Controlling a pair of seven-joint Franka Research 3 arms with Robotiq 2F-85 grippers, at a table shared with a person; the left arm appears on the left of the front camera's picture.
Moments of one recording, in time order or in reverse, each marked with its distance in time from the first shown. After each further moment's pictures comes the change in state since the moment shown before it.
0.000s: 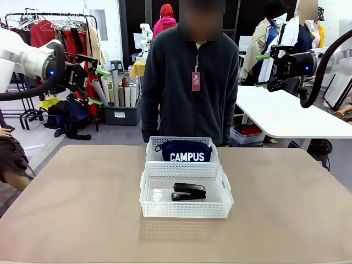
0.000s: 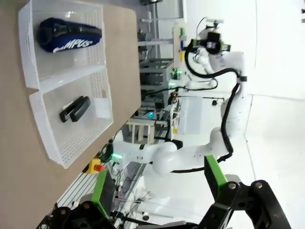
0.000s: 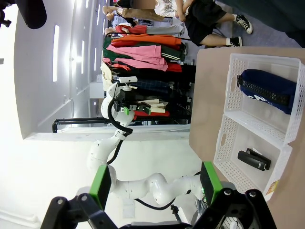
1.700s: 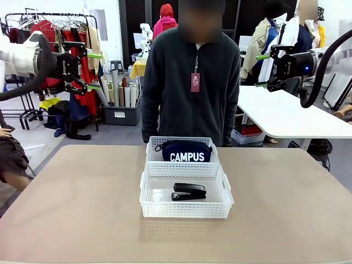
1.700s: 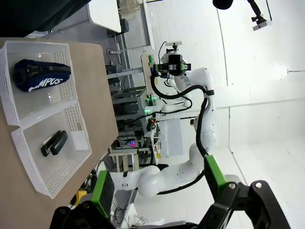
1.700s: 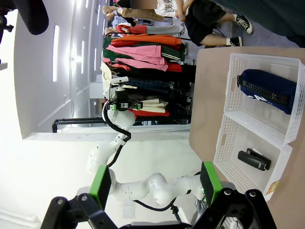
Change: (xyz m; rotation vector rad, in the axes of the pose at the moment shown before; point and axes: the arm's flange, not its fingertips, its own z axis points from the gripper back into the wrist) left arm -0.012 -0.010 0.020 -0.167 -0.142 -0.097; right arm 0.000 0.000 0.000 0.000 0.000 0.000
